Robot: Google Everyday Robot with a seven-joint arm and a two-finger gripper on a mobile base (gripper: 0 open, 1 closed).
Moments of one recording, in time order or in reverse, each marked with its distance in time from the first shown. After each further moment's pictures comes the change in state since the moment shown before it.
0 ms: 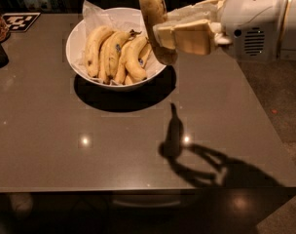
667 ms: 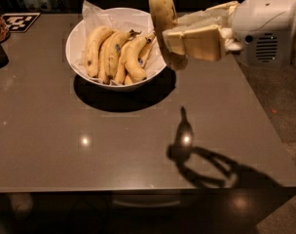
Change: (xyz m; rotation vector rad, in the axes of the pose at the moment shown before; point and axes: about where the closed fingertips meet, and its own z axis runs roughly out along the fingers) arm 0.007 0.001 -0.014 0.044 0.038 0.013
